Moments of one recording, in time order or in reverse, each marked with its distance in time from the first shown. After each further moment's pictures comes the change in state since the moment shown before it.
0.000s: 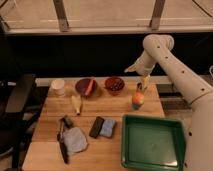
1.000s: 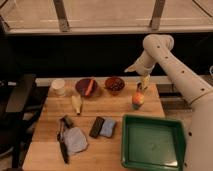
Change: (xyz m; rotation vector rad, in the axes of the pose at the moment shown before) arm 0.000 0.000 0.000 0.001 -0.001 0.000
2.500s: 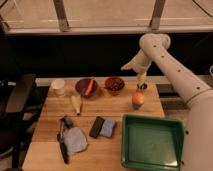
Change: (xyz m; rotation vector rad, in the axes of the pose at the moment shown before) arm -0.009 -0.042 0.008 0.073 0.033 -0.114
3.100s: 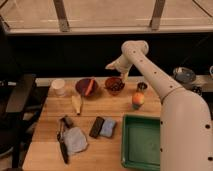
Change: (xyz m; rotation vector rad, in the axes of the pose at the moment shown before) arm 0.003 -0.073 0.086 0.112 0.011 -0.162
